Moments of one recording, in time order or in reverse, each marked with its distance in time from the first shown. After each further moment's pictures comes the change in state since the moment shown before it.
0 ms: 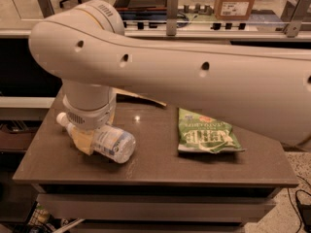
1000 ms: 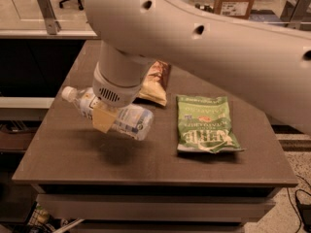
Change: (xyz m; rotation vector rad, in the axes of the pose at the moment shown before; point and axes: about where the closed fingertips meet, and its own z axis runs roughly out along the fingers) arm 0.013 -0.034 -0.060 0.022 -0.203 -0.138
